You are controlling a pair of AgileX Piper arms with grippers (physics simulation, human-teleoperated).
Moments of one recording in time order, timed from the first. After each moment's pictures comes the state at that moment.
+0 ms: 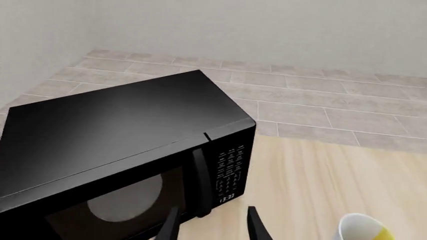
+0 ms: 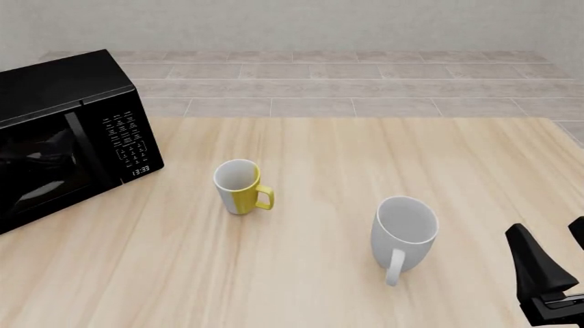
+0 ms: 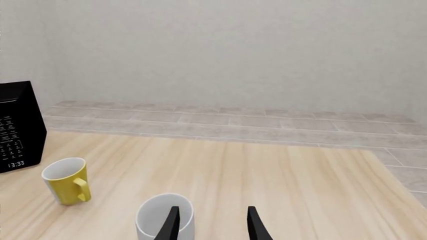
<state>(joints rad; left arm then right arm) 0.15 1.00 -0.37 -0.41 -0.04 0.13 0.00 0.00 -0.02 0.00</state>
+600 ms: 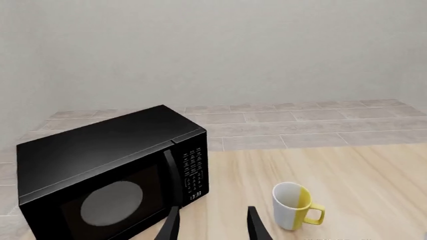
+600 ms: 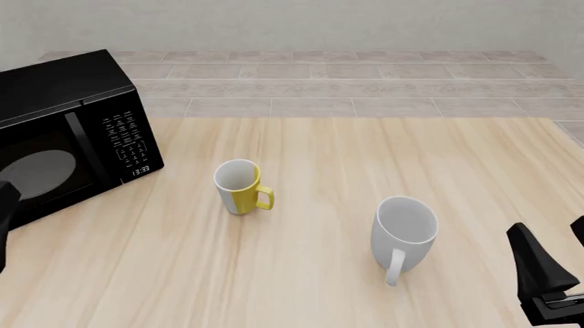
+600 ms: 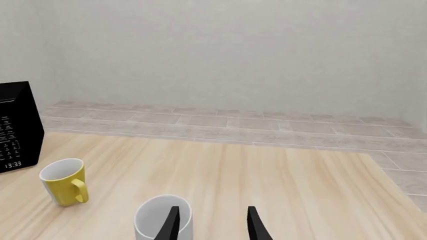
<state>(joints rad) -0.04 0.08 -0.31 0.25 0.02 0.12 0.00 0.00 -0.03 -0.01</state>
